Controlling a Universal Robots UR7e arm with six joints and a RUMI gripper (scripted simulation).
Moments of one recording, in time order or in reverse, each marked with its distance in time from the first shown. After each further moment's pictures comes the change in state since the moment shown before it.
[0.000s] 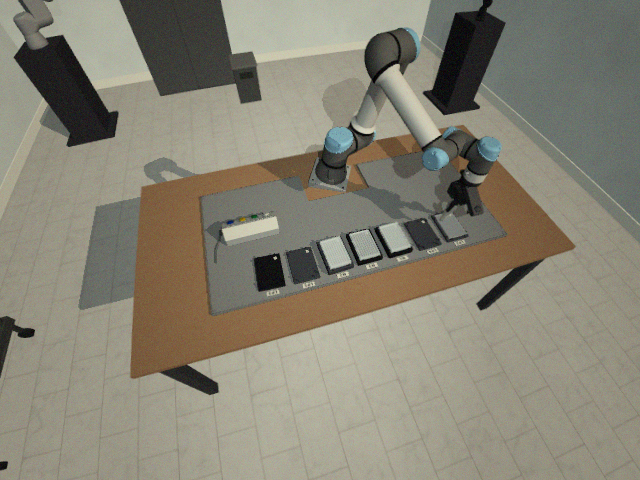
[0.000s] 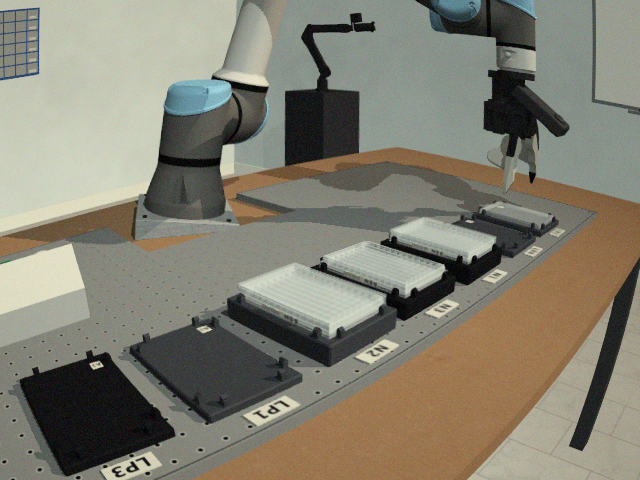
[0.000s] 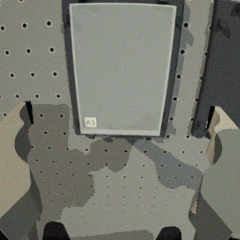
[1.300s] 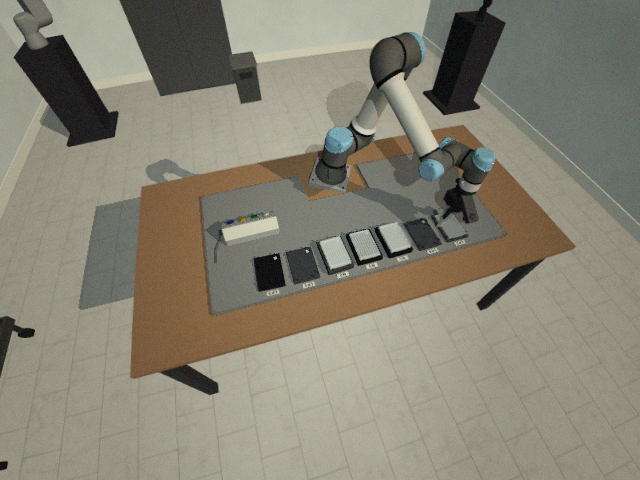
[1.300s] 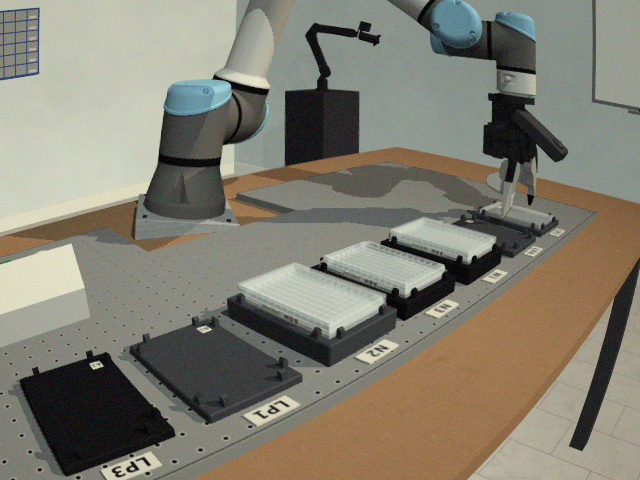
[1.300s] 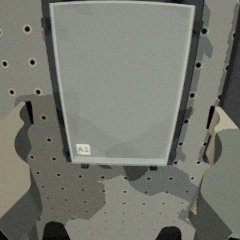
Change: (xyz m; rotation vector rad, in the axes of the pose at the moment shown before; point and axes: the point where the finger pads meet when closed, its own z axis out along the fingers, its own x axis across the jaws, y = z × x) arm 0.000 0.000 0.044 0.000 0.000 0.000
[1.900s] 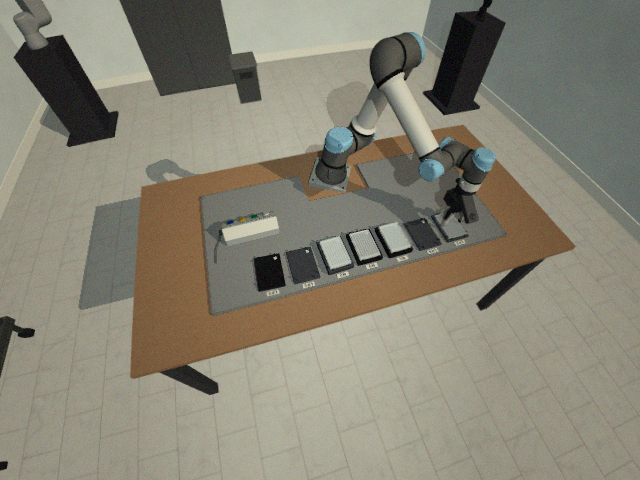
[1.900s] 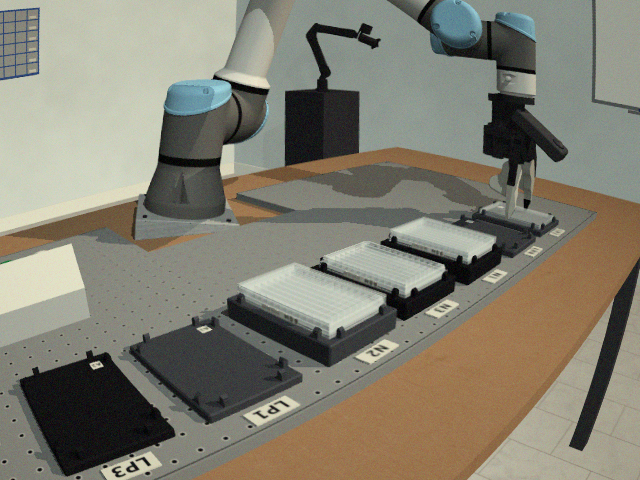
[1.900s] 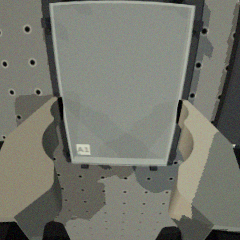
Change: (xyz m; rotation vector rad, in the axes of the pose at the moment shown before) arm 0.000 0.000 0.000 0.000 0.000 0.000
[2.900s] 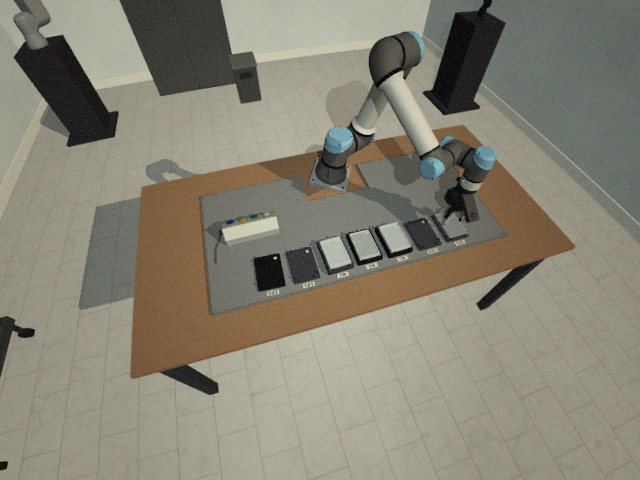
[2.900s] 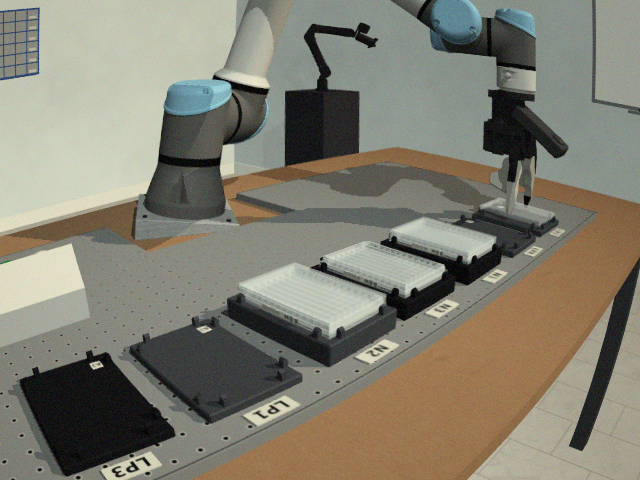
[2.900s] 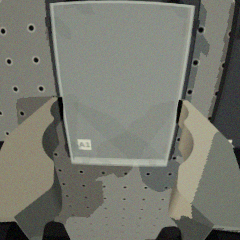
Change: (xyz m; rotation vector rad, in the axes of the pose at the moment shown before) arm 0.000 0.000 -0.007 0.000 0.000 0.000
